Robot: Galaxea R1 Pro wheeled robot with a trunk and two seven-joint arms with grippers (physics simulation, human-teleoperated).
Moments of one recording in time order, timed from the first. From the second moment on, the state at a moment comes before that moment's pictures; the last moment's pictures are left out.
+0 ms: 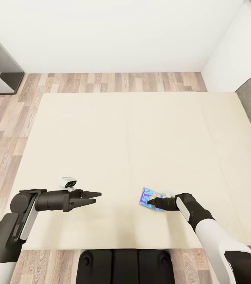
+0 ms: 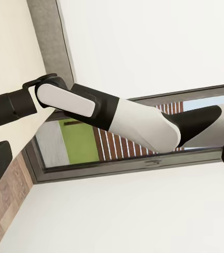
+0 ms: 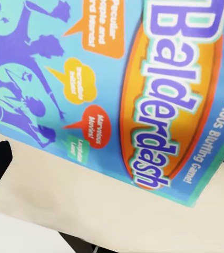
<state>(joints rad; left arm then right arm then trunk) -0.52 0.19 0.05 -1.49 0.20 1.03 -1.57 -0.85 -0.04 -0.03 -0.47 -0.16 0.66 0.36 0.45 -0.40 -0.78</state>
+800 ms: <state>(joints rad) -0.52 0.19 0.05 -1.49 0.20 1.03 -1.57 -0.85 -0.04 -0.03 -0.47 -0.16 0.66 0.36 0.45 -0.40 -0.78</state>
